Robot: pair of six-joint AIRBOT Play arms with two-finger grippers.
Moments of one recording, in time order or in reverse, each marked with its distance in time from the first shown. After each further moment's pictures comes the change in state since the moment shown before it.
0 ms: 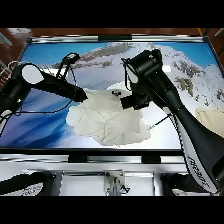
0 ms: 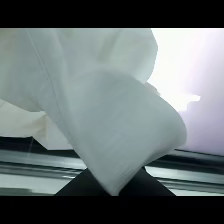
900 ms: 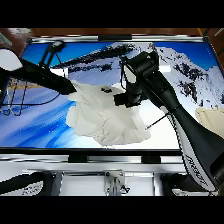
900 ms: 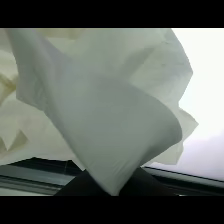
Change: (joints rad) left arm 0.106 0.003 0.183 0.005 -0.178 0.060; right arm 0.002 -0.013 0.000 0.087 -0.139 0.053
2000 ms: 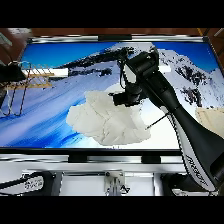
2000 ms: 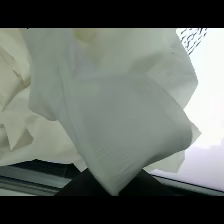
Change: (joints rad) left arm 0.449 -0.031 0.121 0.313 -0.040 -0.215; right arm 0.000 0.000 0.000 0.010 -0.026 -0.042
